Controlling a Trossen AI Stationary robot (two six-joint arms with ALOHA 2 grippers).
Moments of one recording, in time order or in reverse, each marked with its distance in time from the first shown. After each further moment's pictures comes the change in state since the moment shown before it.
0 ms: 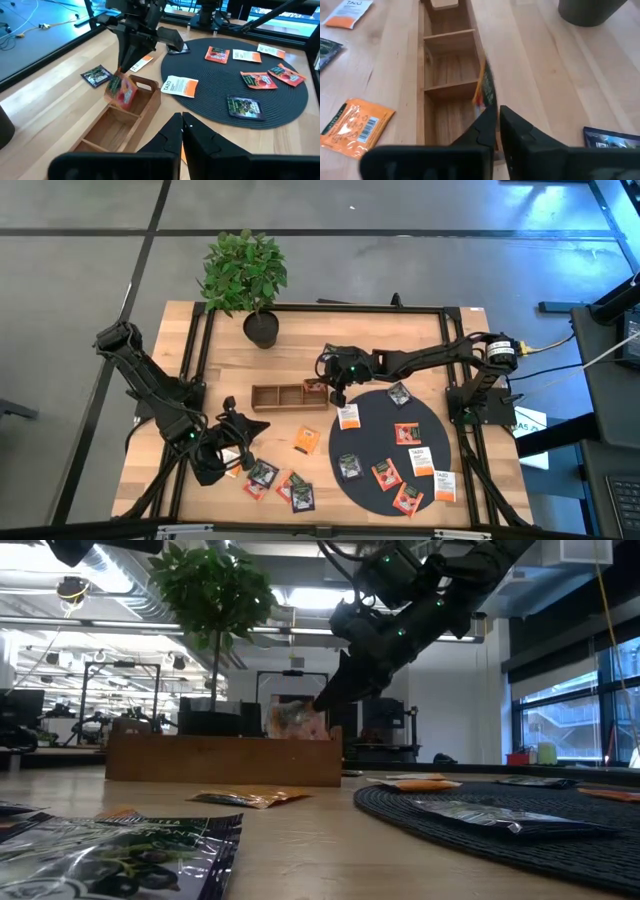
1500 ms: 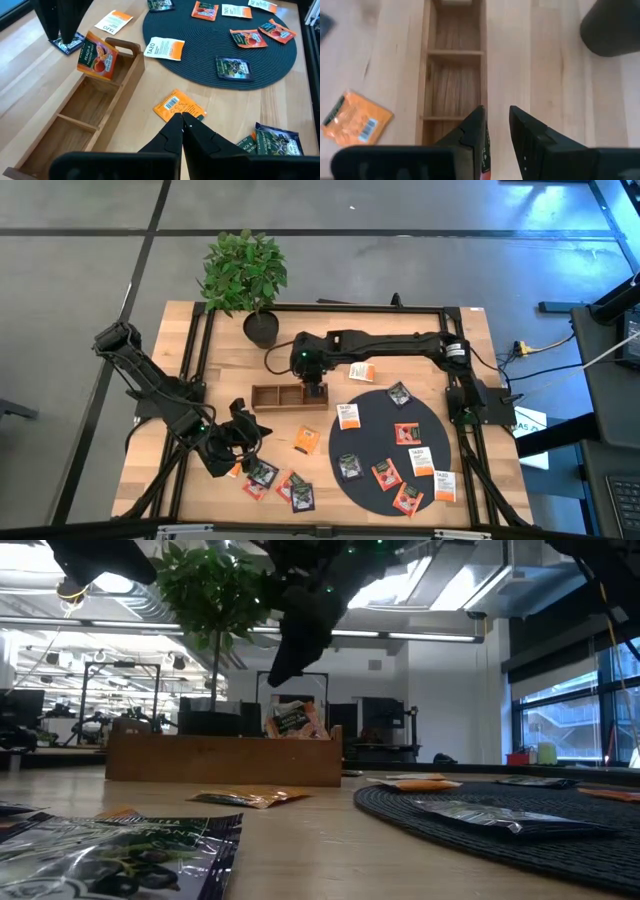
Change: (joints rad) left arm 0.085 0.001 0.001 0.000 0.273 0.061; right arm -0.005 0.343 0.841 -0.831 -0.026 -0.236
